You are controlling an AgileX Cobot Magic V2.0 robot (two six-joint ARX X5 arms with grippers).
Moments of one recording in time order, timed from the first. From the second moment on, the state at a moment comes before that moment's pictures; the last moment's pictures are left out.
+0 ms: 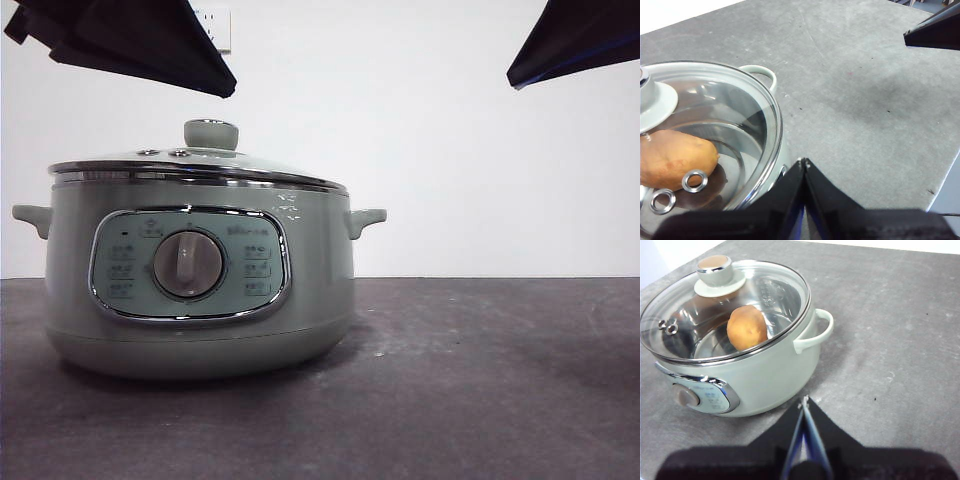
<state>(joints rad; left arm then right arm) -0.93 0.89 0.60 -0.11 -0.16 -0.07 0.76 0.69 0.57 -0.28 0.16 0.16</state>
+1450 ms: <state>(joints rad) -0.08 0.03 0.02 -0.10 0.03 -0.05 0.76 0.69 0.57 -0.28 0.16 0.16</state>
